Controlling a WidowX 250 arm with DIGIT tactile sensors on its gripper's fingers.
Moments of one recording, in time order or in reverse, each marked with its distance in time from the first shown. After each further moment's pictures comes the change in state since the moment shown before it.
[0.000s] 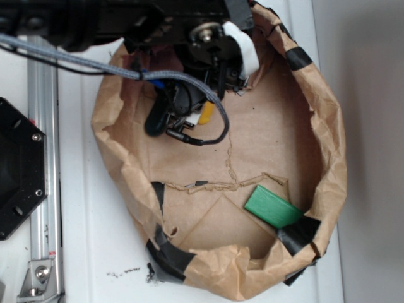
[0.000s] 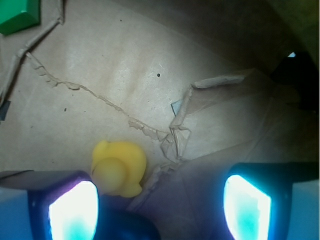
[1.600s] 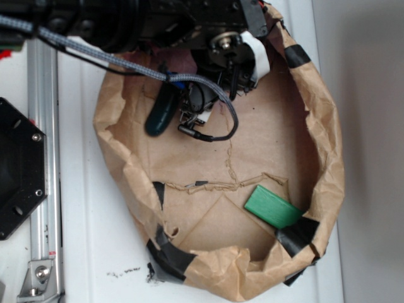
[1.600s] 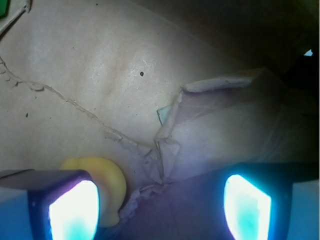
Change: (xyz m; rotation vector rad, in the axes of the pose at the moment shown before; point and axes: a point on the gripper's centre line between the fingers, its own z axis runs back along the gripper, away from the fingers) arm 0.004 0.008 -0.022 0.013 0.020 -0.017
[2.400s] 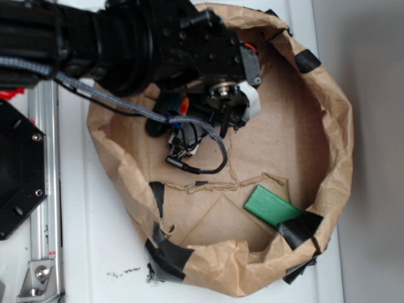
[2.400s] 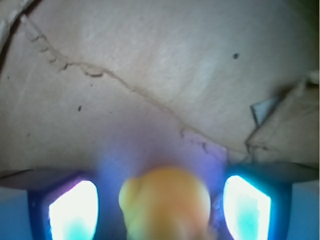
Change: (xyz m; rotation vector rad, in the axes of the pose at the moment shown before) arm 0.002 -0.039 -0.016 -0.083 0.057 -0.020
